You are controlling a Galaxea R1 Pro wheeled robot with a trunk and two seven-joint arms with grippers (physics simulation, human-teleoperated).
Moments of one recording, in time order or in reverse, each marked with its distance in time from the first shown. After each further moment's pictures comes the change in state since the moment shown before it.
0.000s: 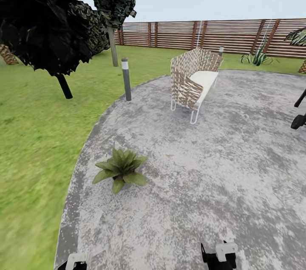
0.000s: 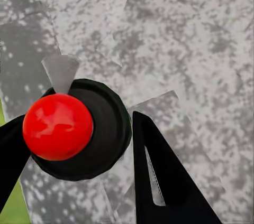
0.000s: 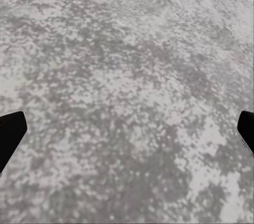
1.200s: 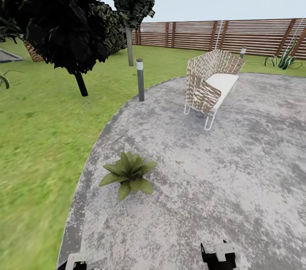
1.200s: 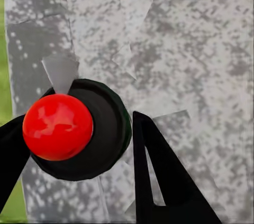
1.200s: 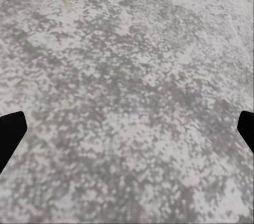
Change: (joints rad) left arm 0.000 0.000 0.000 0.000 0.001 0.000 0.000; right arm 0.000 0.000 0.001 -0.001 0.004 0.000 0.002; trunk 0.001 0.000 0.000
